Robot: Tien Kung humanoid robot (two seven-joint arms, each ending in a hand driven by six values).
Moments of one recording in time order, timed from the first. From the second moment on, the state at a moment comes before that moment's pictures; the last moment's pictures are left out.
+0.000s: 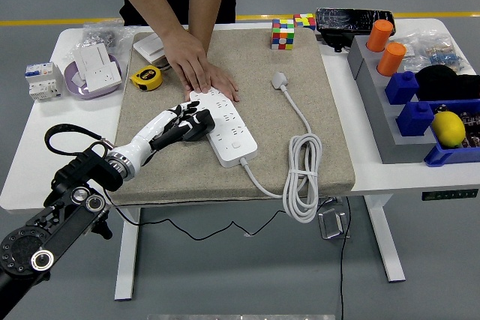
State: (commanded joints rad) left arm -0.32 0.19 -1.05 -1.31 1.48 -0.02 0.17; right arm 0.17 -0.34 0.15 0.40 0.07 -0.27 -0.20
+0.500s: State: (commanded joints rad) left arm -0.33 0.18 -1.02 -1.29 1.51 -0.02 0.17; right arm 0.17 -0.34 0.14 0.40 0.08 -0.27 -0.20
